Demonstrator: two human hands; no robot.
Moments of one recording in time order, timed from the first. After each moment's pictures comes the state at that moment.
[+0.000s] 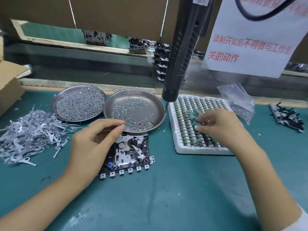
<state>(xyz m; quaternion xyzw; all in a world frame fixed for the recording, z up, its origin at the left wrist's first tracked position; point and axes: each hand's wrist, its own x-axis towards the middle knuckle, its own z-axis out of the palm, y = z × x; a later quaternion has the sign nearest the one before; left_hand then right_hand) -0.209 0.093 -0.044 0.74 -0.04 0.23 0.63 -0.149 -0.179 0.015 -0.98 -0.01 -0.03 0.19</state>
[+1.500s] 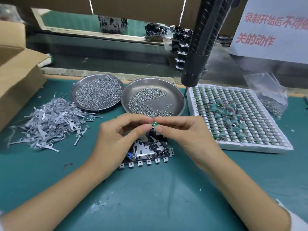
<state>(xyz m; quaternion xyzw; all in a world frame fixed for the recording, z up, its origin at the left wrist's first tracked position) -0.207 0.094 -0.050 0.72 -0.11 0.16 0.66 -0.181 -0.078 -0.028 -0.67 -0.11 0.12 0.72</state>
